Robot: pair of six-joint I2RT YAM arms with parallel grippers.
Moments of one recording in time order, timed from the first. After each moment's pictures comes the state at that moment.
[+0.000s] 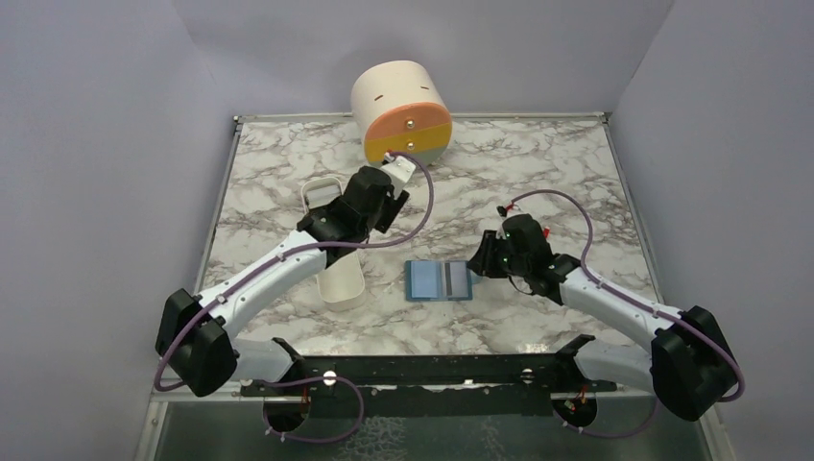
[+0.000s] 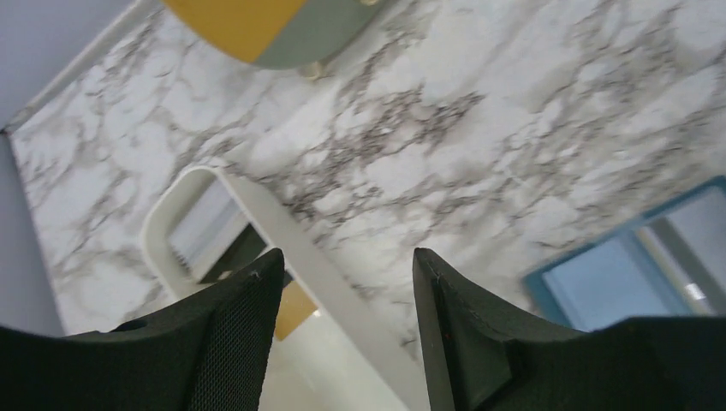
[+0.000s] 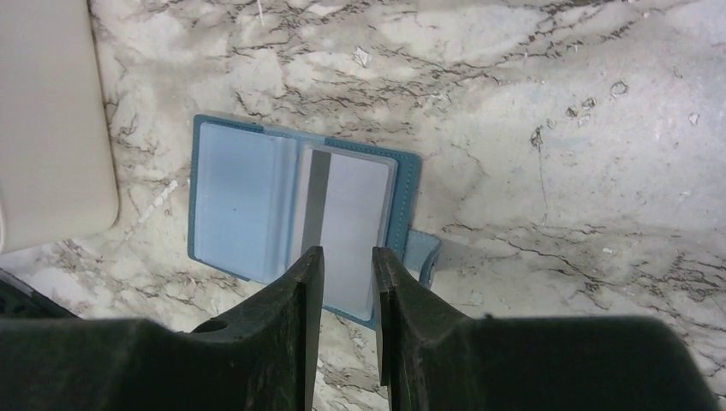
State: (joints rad) left arm -0.76 1.30 1.05 -0.33 -0.35 0.07; right arm 0.57 1.15 0.54 -0.13 -0.05 0.57
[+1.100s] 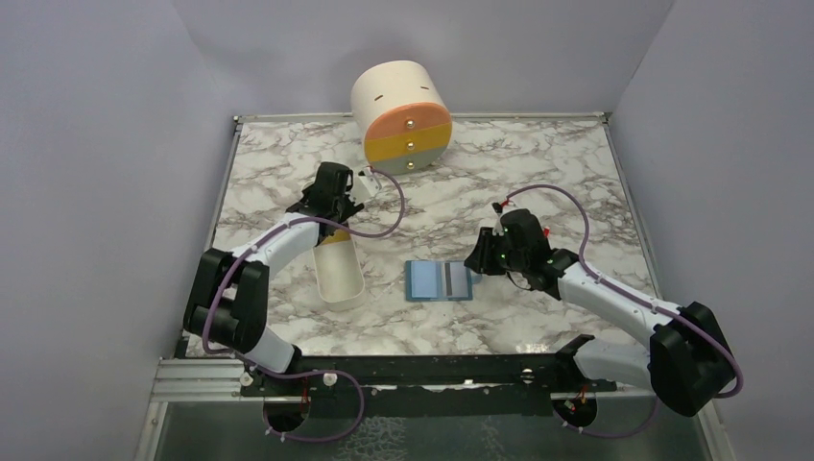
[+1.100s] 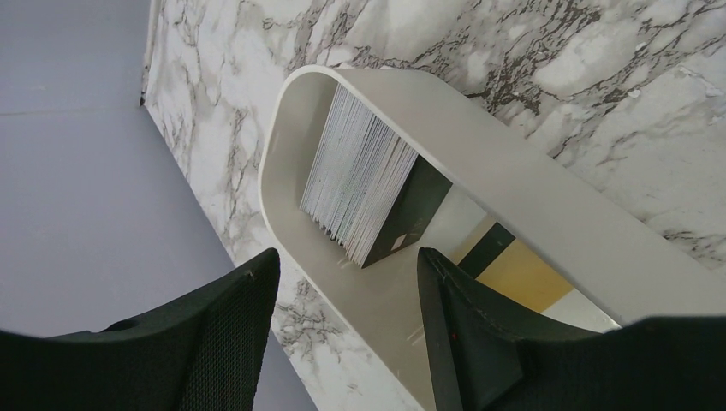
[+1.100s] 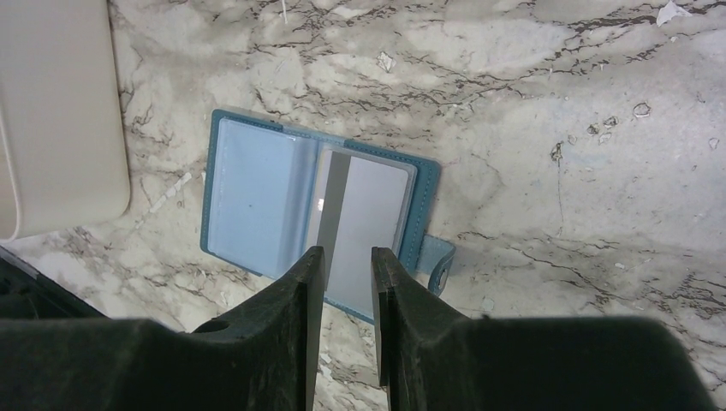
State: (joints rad) left arm -0.35 1.51 0.92 -0.15 -0.29 0.77; right arm 0.57 1.17 0.60 -0.15 -0.10 0.53
